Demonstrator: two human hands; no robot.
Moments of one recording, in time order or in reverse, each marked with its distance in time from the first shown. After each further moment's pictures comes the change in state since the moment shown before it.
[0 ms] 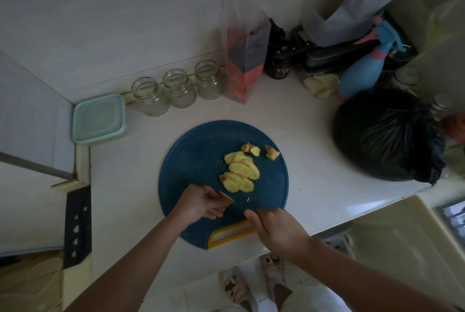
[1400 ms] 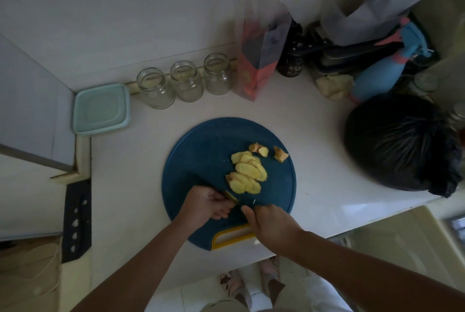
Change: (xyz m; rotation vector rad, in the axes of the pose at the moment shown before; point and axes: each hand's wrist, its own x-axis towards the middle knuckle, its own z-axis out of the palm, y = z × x) left_hand 0.005 -0.015 0.003 -0.085 0.065 0.081; right_hand 0.029 -0.018 -0.002 -0.046 -0.220 0.148
